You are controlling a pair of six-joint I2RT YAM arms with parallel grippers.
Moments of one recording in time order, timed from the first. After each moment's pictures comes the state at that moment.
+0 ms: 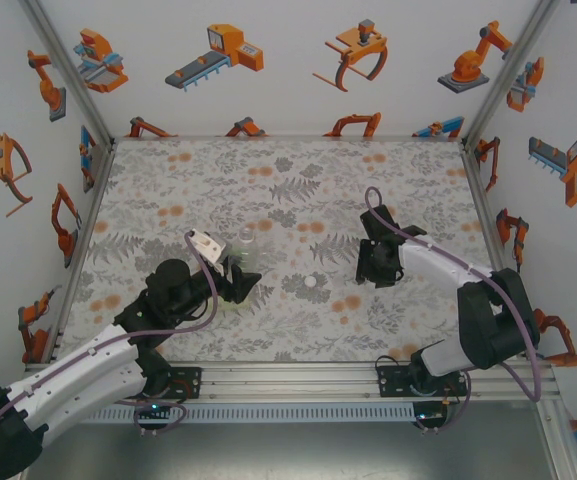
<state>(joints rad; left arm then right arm) -0.82 0.69 0.38 0.14 0.05 -0.12 0.40 1.46 0.84 -0.65 0.04 0.53</state>
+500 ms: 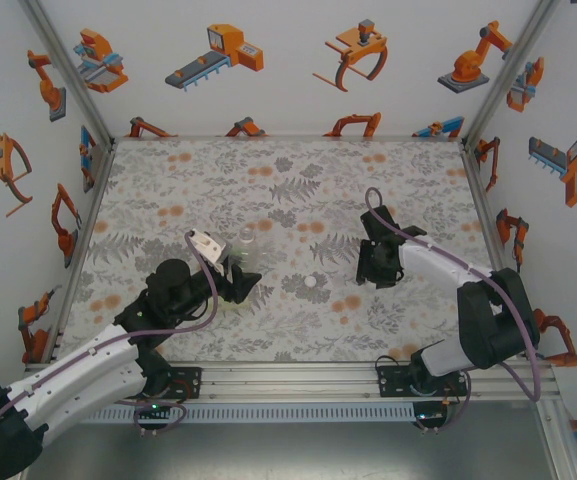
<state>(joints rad) -0.82 0.69 0.38 0.14 0.05 -0.13 0.40 1.46 0.83 -0.65 0.05 0.53</state>
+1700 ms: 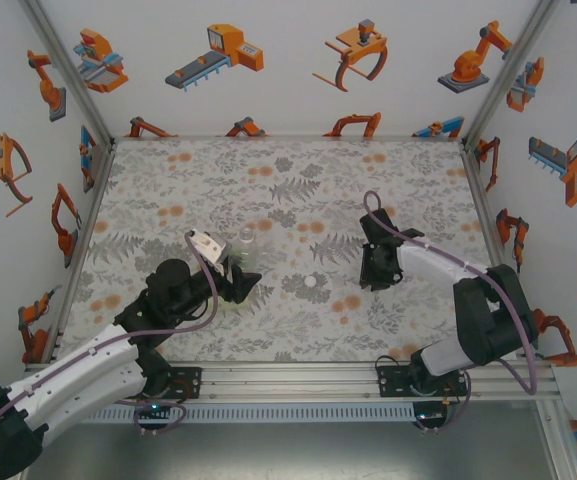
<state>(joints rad) -0.82 0.69 0.38 0.14 0.05 -0.13 0.40 1.48 0.80 -0.61 0.03 0.53</state>
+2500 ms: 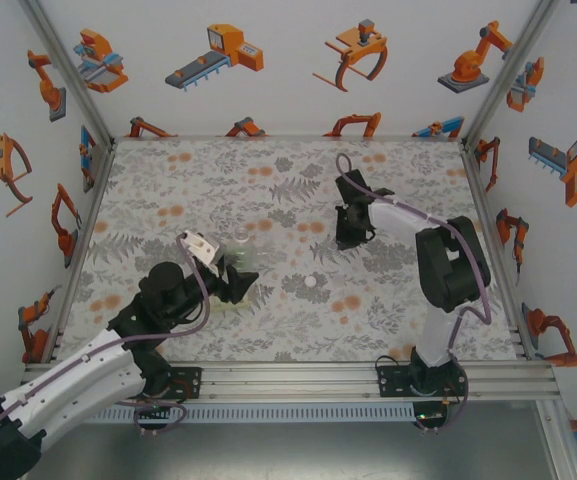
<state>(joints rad) -0.82 0.62 0.38 0.11 0.03 -0.13 0.43 1.88 1.27 -0.59 -0.04 0.46</state>
